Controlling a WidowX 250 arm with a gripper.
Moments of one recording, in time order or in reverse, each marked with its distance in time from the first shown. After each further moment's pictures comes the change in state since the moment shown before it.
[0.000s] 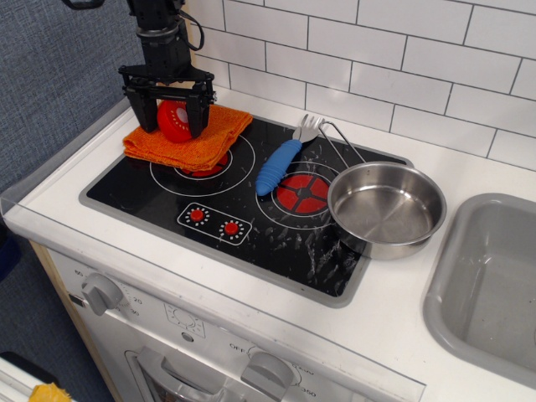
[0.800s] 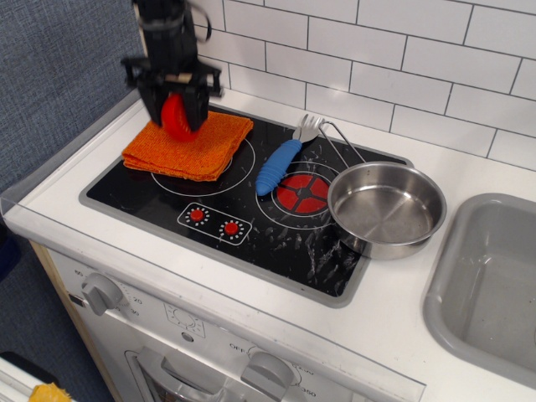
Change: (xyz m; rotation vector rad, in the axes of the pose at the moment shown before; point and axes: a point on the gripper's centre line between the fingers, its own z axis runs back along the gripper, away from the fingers) arm -0.018 -0.023 0.034 0.007 -0.089 -0.041
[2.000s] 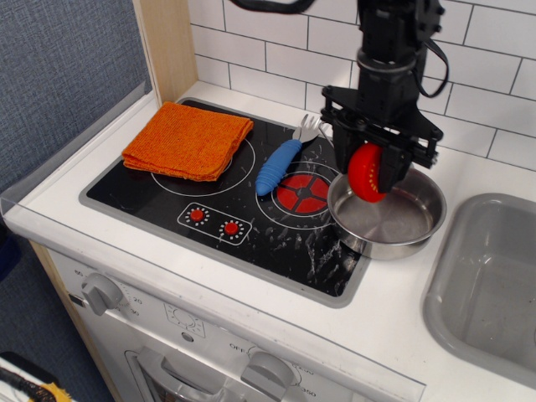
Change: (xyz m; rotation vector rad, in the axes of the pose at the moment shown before) arm -0.042 -0.200 0.005 -0.019 -0.016 -0.410
